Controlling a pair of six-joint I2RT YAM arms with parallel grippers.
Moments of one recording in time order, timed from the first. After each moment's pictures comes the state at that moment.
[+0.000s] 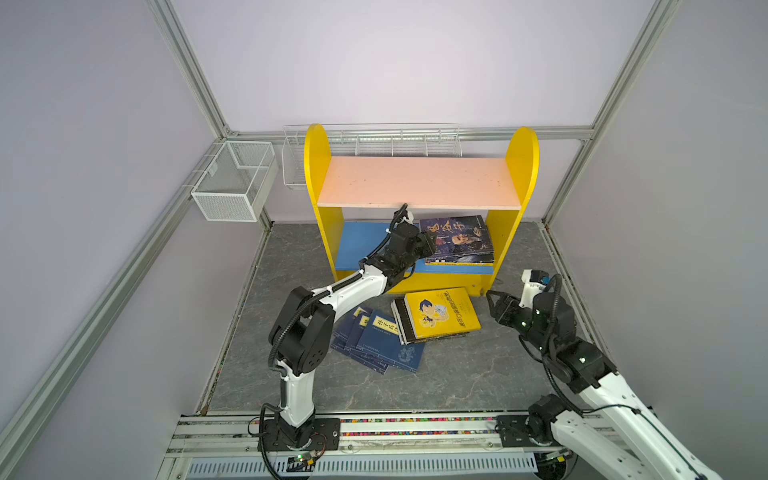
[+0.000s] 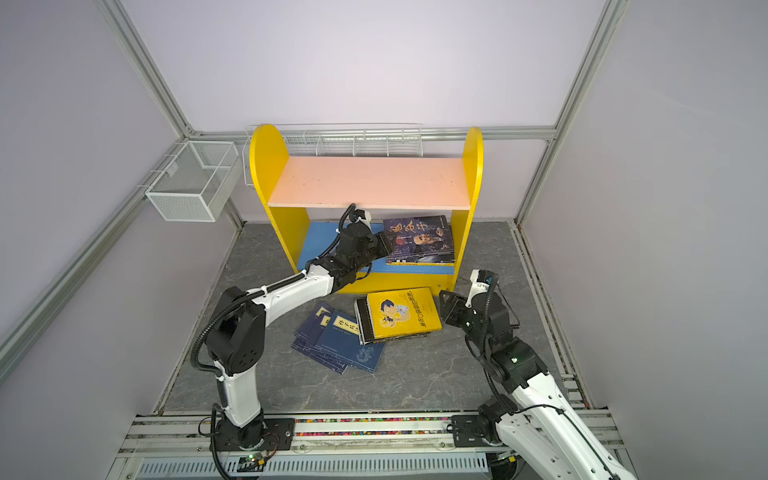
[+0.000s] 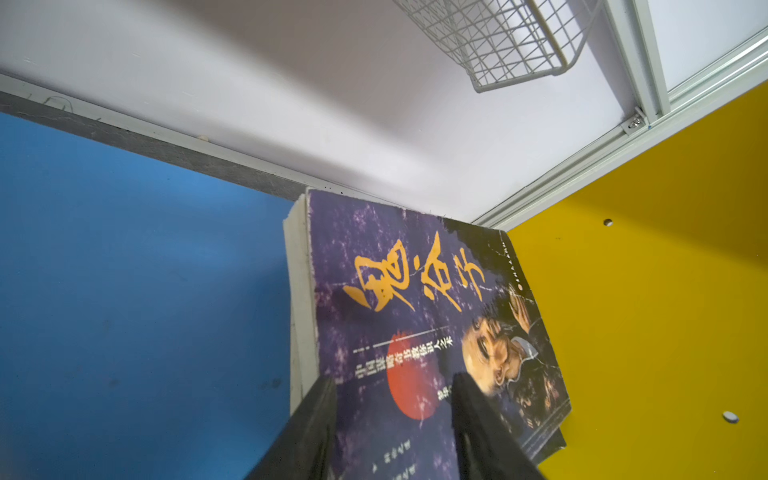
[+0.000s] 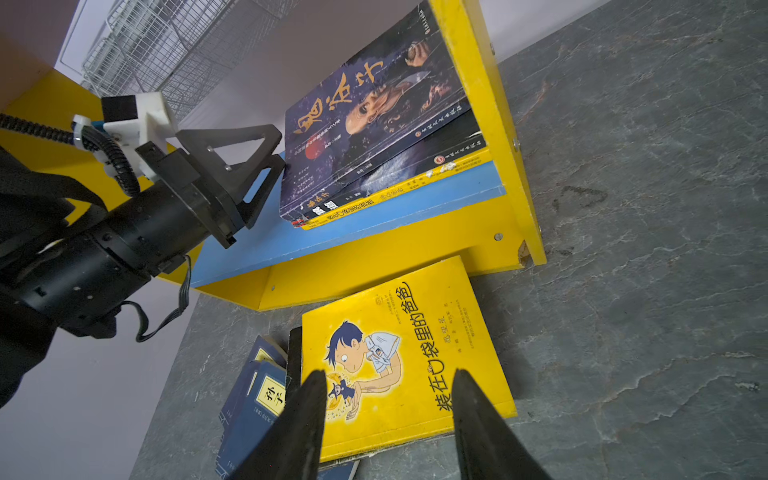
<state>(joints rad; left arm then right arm) -0.72 1.93 1.48 0.13 -0.08 -0.75 0.47 0.69 0.66 -0.39 0.10 0.69</state>
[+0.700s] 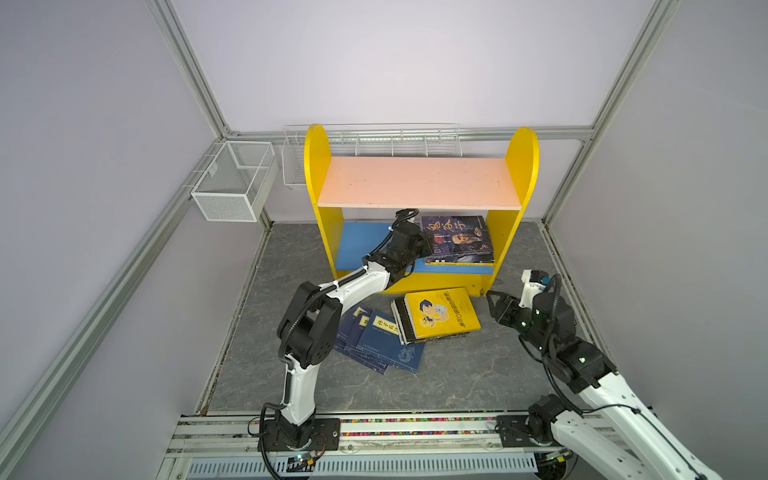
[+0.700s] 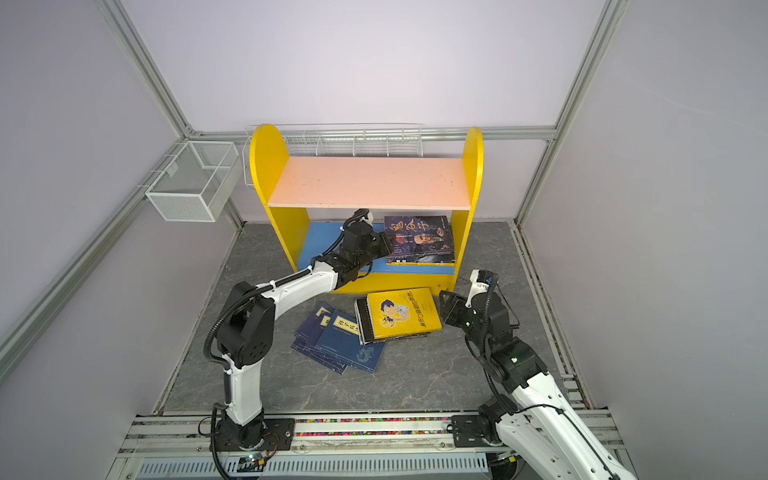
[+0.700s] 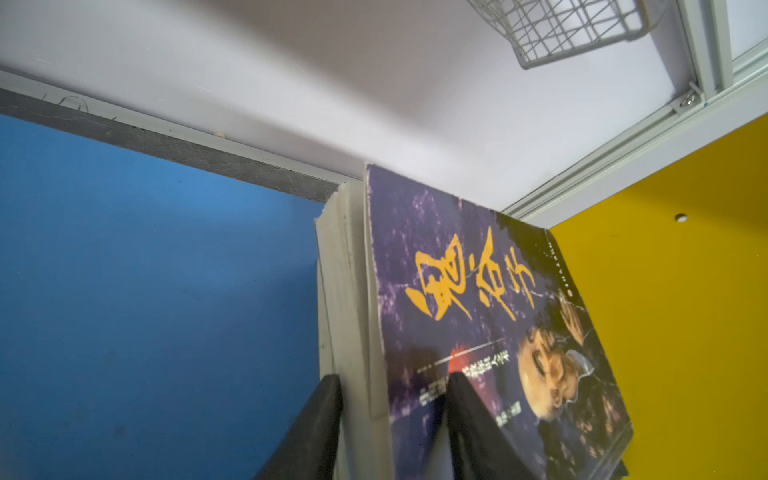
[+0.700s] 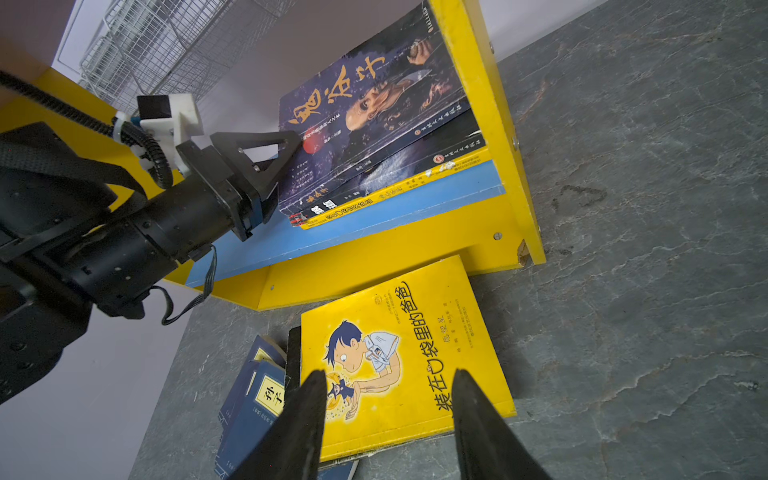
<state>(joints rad) -0.70 2.01 1.55 0.10 -0.05 -0.70 0.47 0.69 0.66 -0.39 0.10 0.69</state>
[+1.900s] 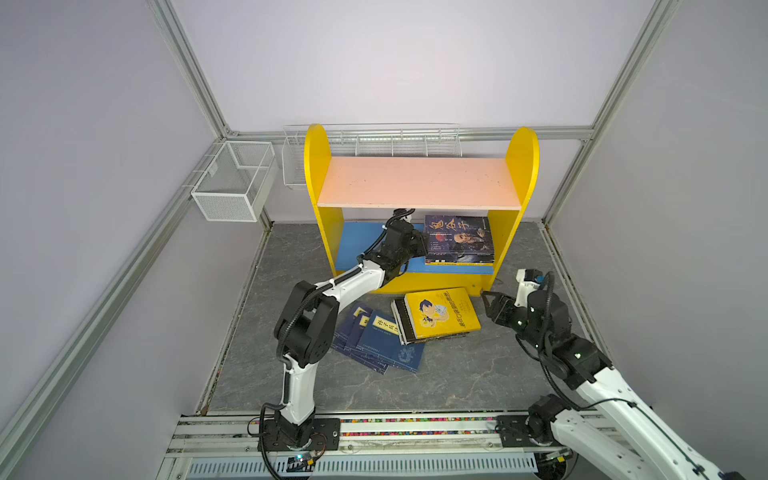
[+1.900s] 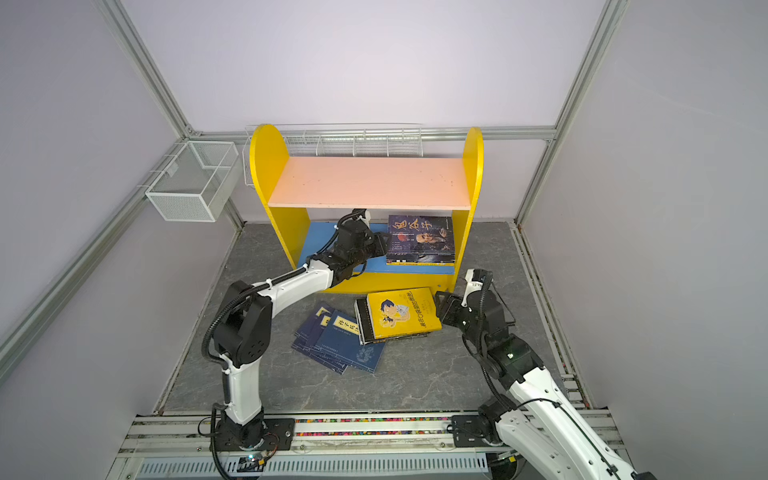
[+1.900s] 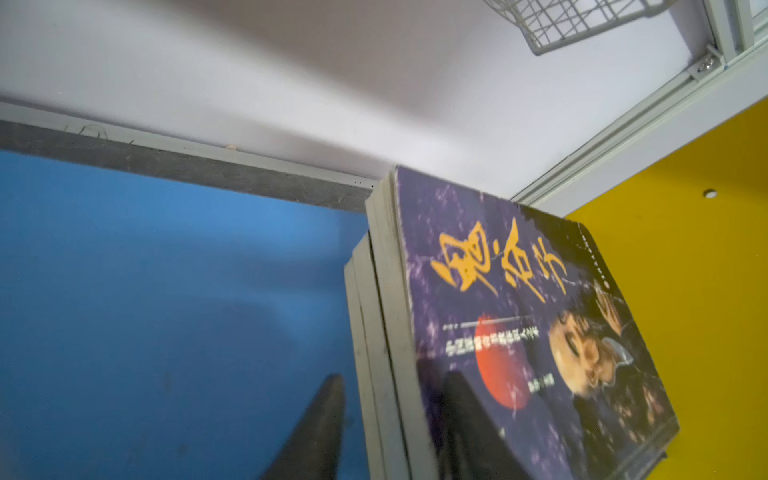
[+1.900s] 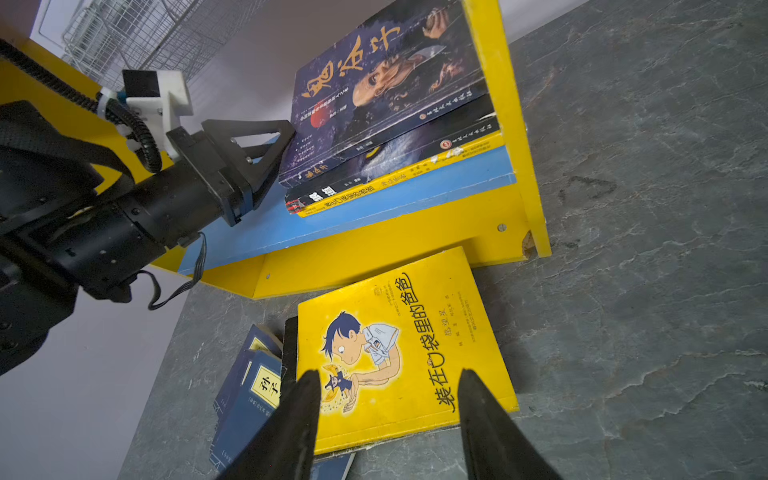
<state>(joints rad) -0.67 1.95 1.48 0.10 -0.02 -0.63 0.50 0.75 0.68 -0.40 0.10 0.68</state>
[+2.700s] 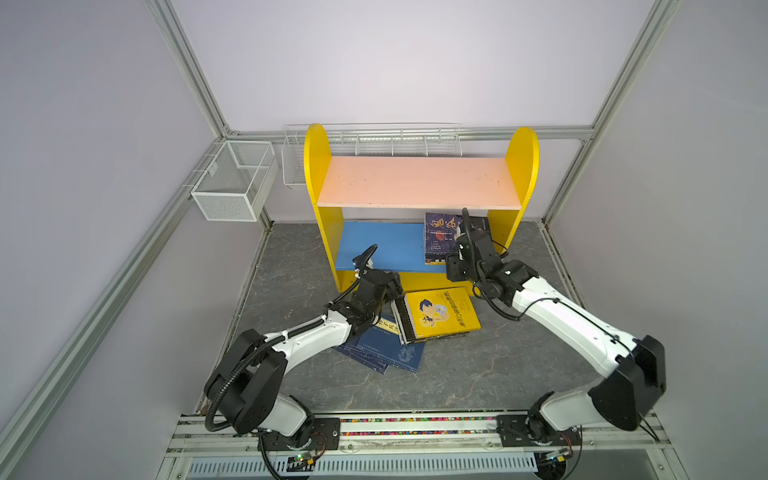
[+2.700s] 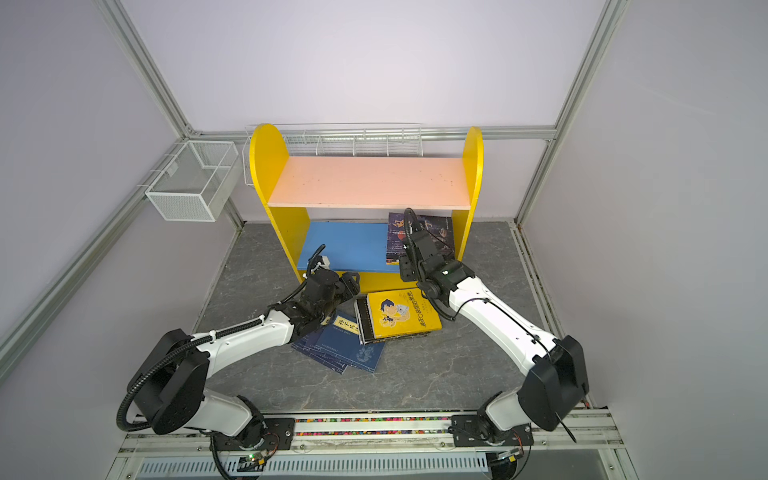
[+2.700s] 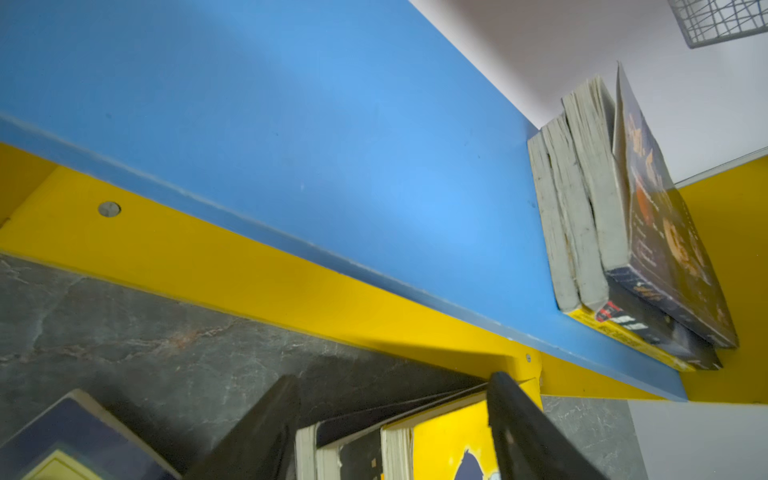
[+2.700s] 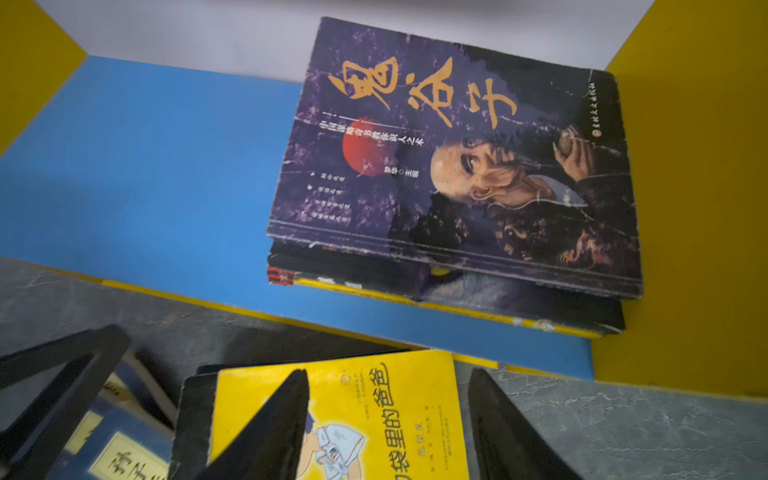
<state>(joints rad) -0.73 1.48 0.81 0.14 -0.28 -0.89 0.61 1.51 1.34 -0.57 0.37 0.32</state>
